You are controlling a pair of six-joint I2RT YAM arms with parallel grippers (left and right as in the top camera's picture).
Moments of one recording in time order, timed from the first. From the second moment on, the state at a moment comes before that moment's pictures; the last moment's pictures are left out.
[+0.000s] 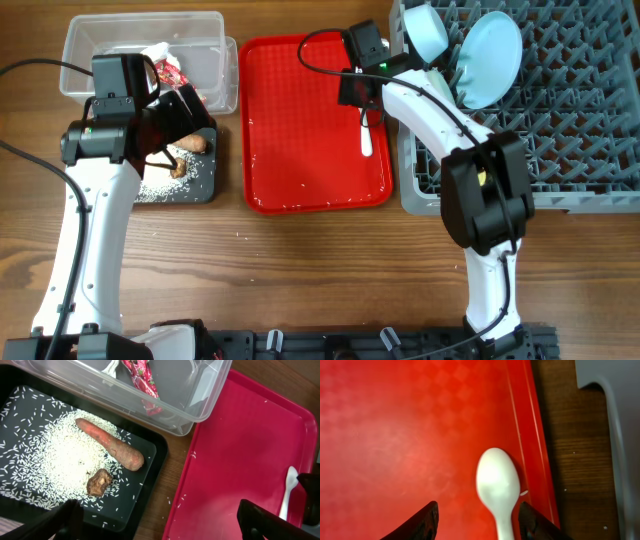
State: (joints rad) left arm 0.04 1.43 1.28 -0.83 0.02 -0.42; right arm 0.42 2.23 1.76 -0.65 0.12 0.51
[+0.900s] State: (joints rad) left arm 0.04 1.43 1.28 -0.83 0.02 -0.42; right arm 0.40 2.31 1.79 -0.58 0.13 0.56
